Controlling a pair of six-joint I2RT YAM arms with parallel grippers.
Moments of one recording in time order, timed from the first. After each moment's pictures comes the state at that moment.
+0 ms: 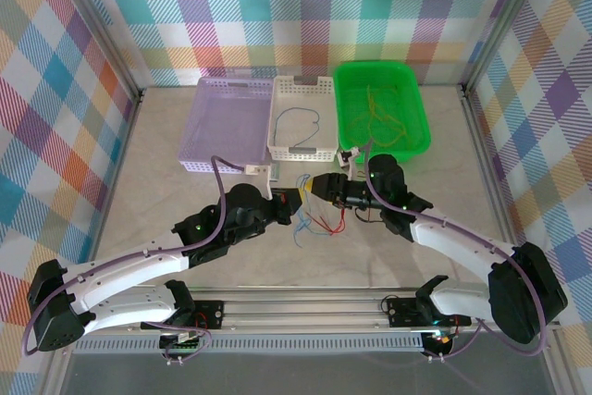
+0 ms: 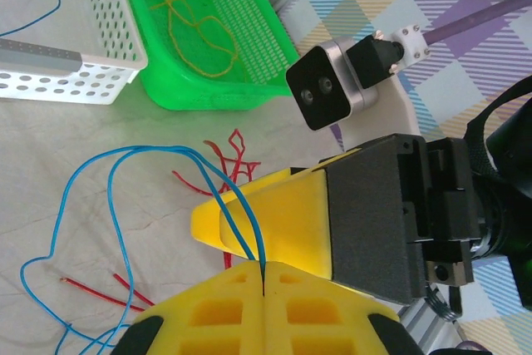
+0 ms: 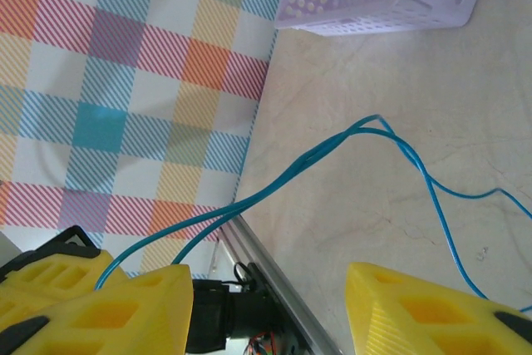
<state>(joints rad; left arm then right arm) -1.00 1.02 0.76 -0.05 -0.18 -0.78 0.61 1.19 0.63 0.26 -0.62 1.00</state>
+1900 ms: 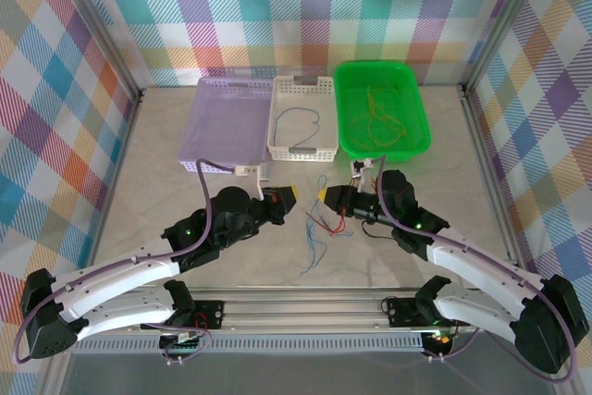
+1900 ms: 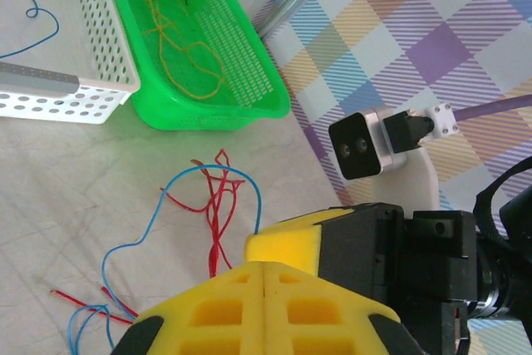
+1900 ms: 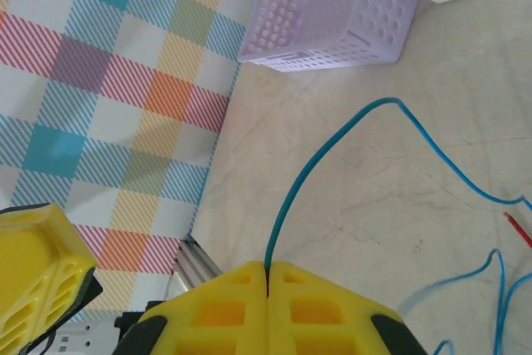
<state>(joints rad) -1.00 0.94 0.73 -0.04 -0.20 -0.80 0.69 0.97 0.57 0.07 -0.37 0.92</state>
